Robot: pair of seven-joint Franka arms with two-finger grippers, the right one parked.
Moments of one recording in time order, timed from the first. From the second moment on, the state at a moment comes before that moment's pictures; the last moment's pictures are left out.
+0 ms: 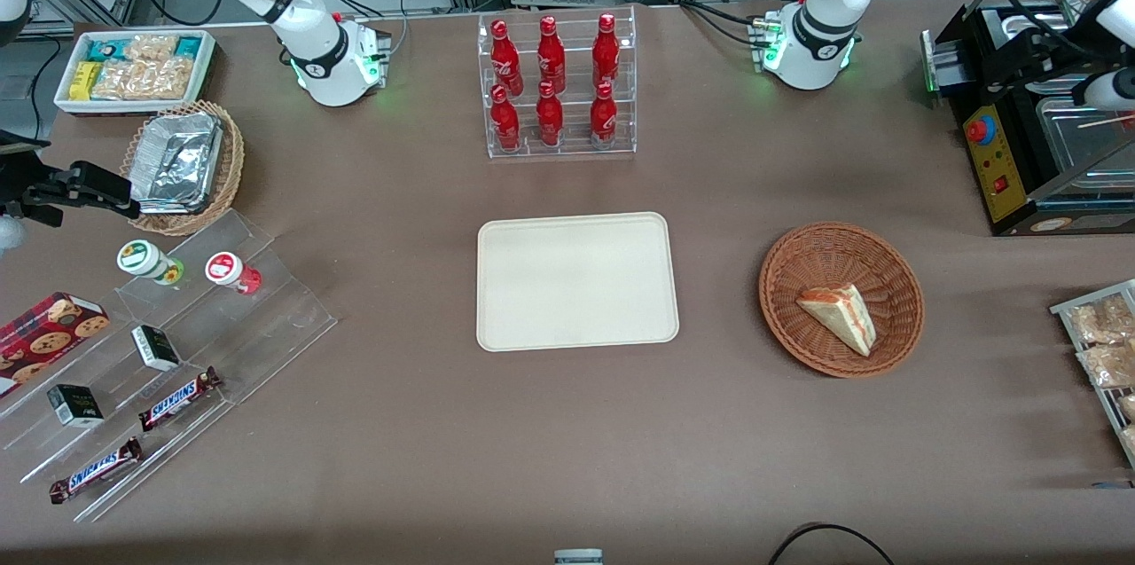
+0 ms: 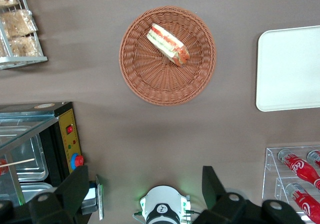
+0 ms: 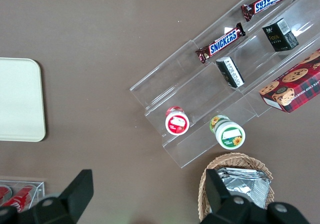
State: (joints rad) arm -0.06 -0.07 0.00 -1.45 0.03 1.27 0.00
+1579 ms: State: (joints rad) arm -0.02 0.10 0.02 -1.93 0.03 1.96 -0.29
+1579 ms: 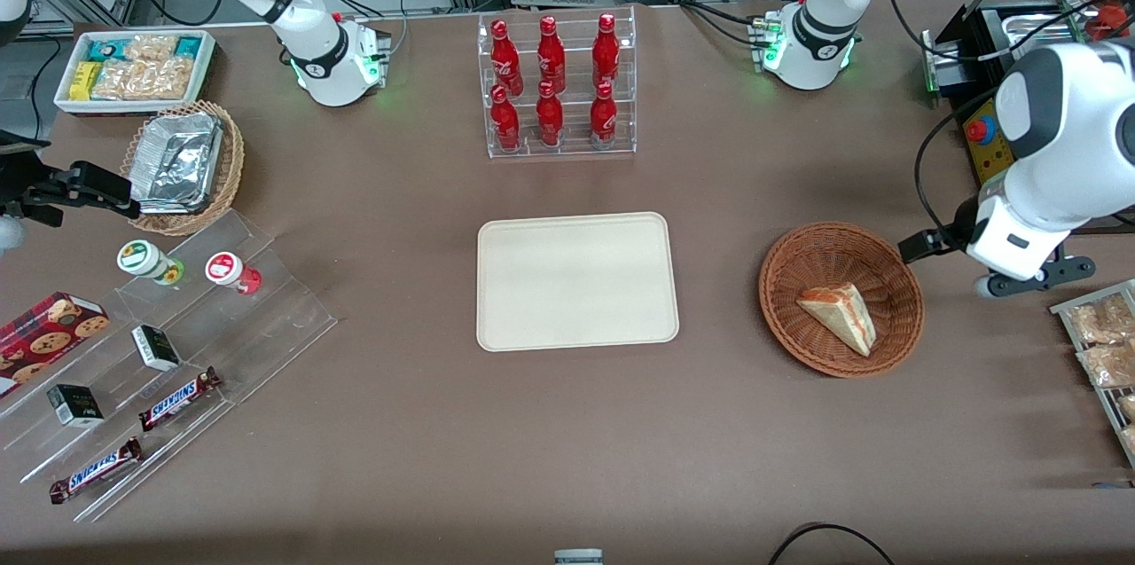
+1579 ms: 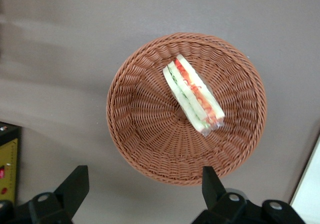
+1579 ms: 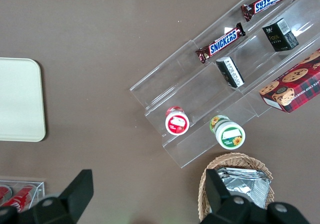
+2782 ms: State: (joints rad) arm -0.10 0.24 0.00 -2.12 0.03 2.41 -0.68
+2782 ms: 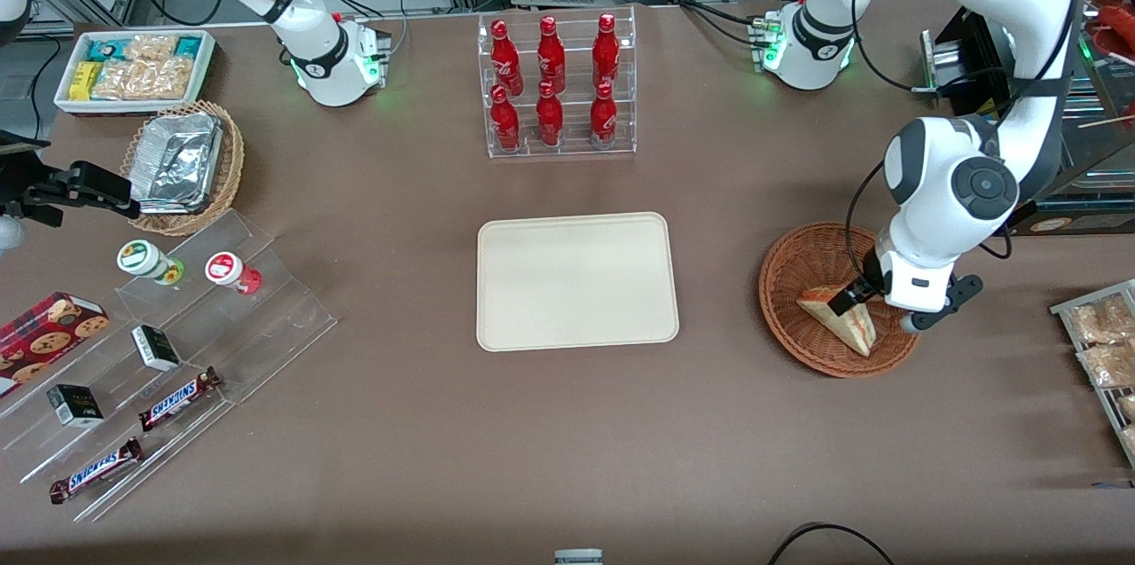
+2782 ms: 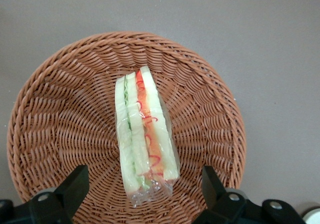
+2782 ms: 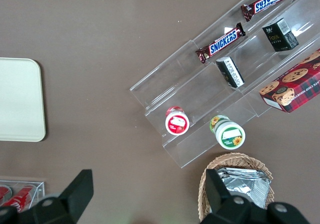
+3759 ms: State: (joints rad) arm -0.10 0.32 0.00 -2.12 0.03 2.48 -0.69
